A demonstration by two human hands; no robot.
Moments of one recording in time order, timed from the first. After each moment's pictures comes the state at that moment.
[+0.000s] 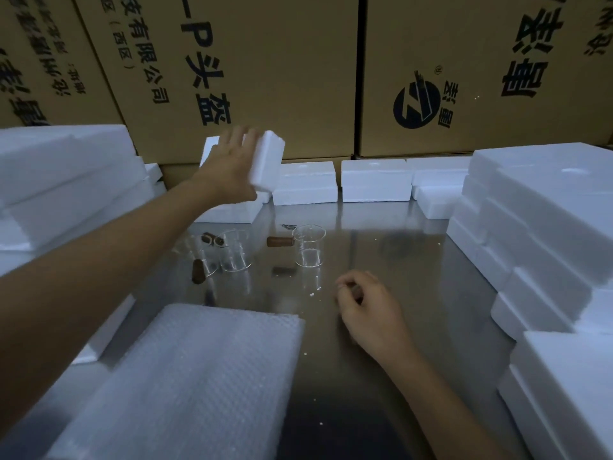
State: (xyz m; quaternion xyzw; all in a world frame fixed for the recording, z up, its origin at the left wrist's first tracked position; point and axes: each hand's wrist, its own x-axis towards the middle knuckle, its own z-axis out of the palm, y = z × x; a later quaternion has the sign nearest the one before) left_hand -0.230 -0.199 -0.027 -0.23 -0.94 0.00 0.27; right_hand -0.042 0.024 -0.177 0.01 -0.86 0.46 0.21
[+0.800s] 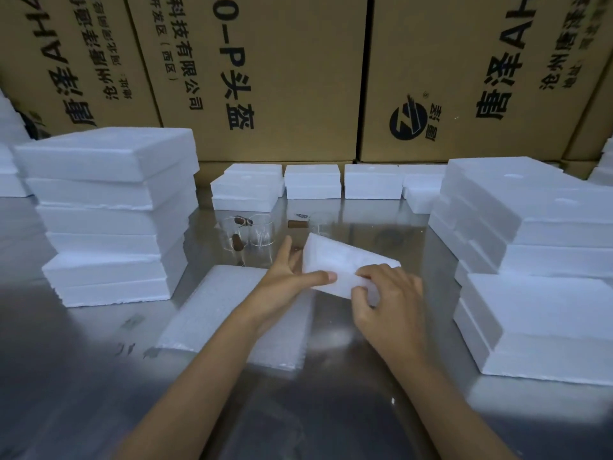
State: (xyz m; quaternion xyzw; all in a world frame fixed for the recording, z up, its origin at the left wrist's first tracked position) left_hand 0.024 -0.167 -0.124 -0.12 -0.69 -0.70 -0.11; right_hand 0.071 0.008 -0.158 0.03 -0.87 0.28 0.40
